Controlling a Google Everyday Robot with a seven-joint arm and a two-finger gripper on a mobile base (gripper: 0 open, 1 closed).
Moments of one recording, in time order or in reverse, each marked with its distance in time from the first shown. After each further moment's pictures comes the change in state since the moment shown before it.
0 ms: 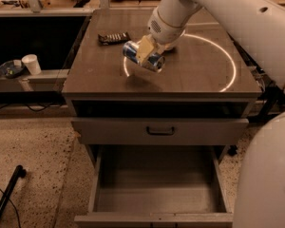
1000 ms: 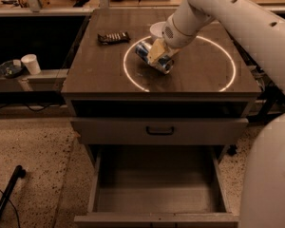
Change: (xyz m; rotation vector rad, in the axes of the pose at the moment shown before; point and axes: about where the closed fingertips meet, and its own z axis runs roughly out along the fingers) arm 0.009 -0.051 0.022 0.011 -0.076 0.105
